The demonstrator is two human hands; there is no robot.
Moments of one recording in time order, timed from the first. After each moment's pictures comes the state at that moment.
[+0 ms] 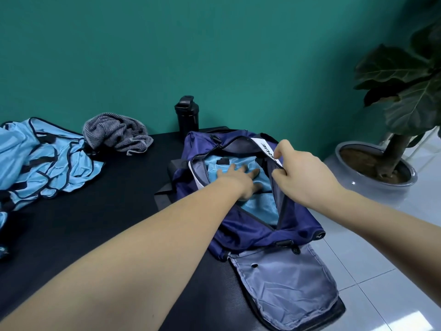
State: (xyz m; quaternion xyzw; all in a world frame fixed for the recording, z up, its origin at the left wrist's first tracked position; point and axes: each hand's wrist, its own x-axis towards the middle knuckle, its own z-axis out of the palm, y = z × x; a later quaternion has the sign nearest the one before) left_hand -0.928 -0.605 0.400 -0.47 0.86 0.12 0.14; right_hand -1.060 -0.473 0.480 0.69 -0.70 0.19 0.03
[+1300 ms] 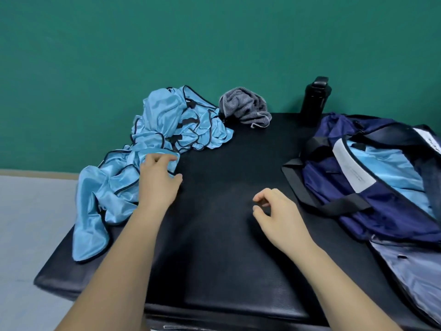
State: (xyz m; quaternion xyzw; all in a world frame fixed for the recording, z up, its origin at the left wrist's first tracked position) left_hand -0.420 -0.468 0.381 -0.76 0.56 0.05 -0.33; right_hand -0.732 -0.429 0.350 0.72 -0.57 0.31 -0.24
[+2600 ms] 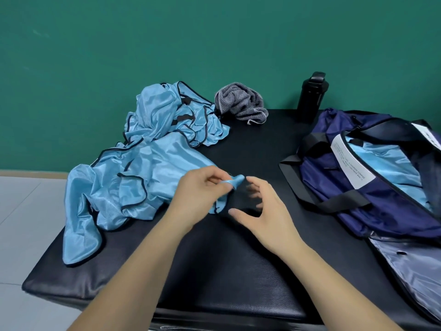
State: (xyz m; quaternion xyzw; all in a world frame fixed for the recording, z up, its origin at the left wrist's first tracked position) left_hand -0.517 -0.426 0.418 -0.59 0.55 0.40 -0.43; right_hand -0.712 -0.420 0.354 0.70 -0.52 0.37 -0.32
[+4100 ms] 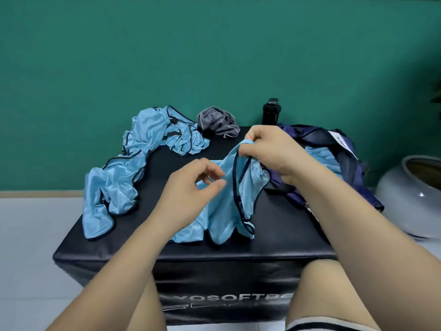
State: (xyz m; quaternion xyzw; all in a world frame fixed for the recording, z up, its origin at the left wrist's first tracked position) left_hand -0.542 -0.279 0.508 -0.50 0.70 0.25 -0.45; right_hand -0.750 -0.343 0.573 0.67 -0.55 0.39 -0.33
